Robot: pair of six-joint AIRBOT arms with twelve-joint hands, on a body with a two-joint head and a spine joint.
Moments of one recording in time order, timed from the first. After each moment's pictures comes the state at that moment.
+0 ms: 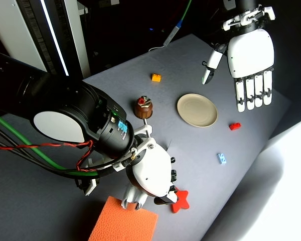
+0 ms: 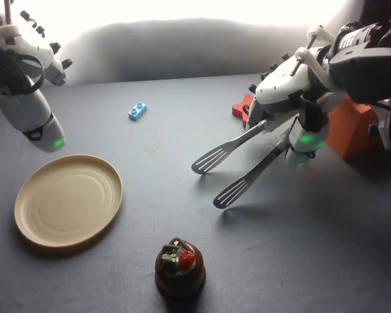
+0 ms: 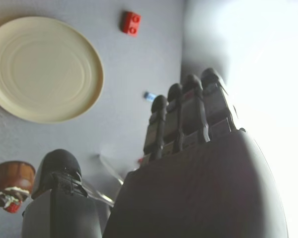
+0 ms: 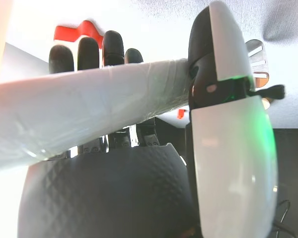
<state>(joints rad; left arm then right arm) -0.18 -1.01 1.13 0.59 0.96 1.00 -0.14 -1.38 1.46 -0.11 -0.45 -1.01</state>
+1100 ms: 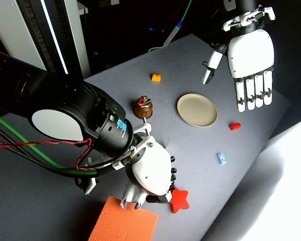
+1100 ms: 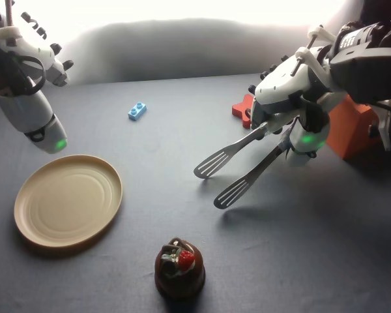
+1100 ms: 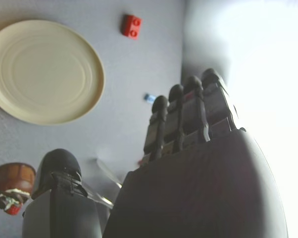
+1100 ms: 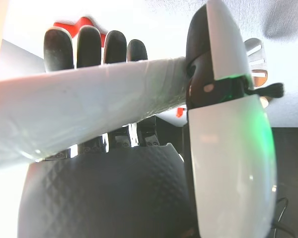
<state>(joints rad) -0.18 -1.01 1.13 0.59 0.96 1.00 -0.14 -1.38 1.45 -0.11 -0.45 -1.01</state>
